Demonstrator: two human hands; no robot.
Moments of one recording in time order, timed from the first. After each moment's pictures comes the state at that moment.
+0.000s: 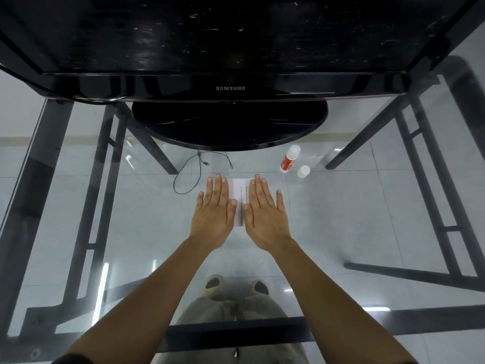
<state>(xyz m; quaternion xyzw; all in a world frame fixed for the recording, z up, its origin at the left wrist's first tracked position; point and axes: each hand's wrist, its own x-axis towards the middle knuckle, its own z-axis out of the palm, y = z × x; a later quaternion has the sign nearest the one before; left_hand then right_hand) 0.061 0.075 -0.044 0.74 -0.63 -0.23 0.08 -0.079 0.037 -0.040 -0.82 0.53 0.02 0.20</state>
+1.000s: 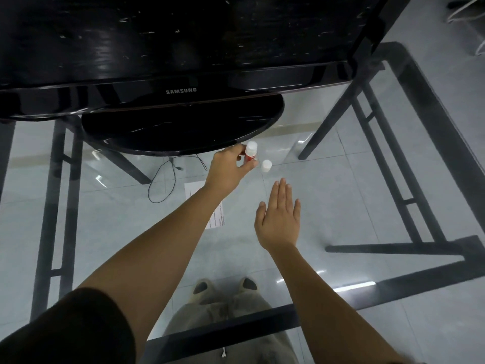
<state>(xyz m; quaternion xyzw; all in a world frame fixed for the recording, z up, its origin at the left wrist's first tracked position) -0.015 -0.039 0.000 0.66 -0.62 -0.30 0.30 -0.149 0.046 -0.048 -0.68 0.72 0.00 0.13</state>
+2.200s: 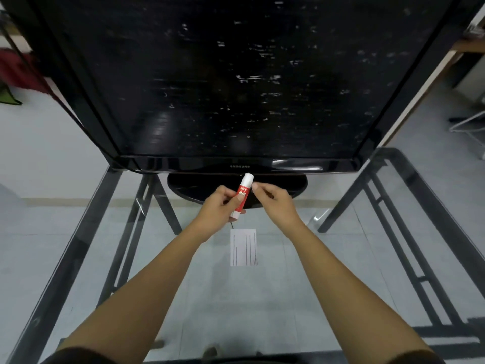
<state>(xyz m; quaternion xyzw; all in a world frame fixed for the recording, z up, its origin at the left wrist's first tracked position) 0.084 0.047 0.143 0.62 -0.46 -0.47 0.43 -0.070 -0.004 0.148 -0.65 0.49 -0.32 0.49</state>
